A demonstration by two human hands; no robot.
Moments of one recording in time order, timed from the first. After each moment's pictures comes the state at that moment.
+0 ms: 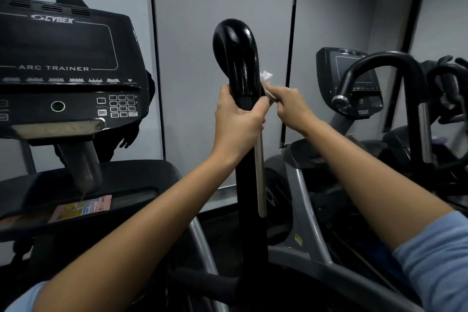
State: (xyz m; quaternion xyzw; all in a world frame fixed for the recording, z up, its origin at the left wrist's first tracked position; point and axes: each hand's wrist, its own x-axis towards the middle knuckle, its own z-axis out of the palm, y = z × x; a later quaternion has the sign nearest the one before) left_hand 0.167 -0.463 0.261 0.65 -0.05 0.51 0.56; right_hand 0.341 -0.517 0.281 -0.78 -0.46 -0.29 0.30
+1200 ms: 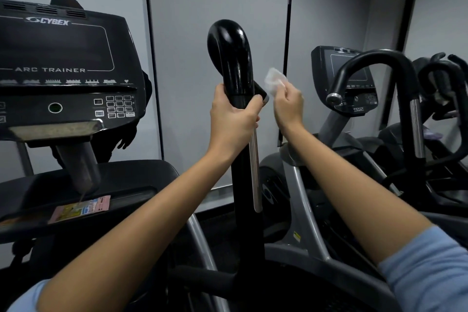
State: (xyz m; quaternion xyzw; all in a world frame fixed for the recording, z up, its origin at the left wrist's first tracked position) left_hand 0.167 -0.464 0.260 0.65 -0.03 0.52 0.55; right_hand 0.311 -0.507 0.270 -0.64 -0.32 -0.24 0.66
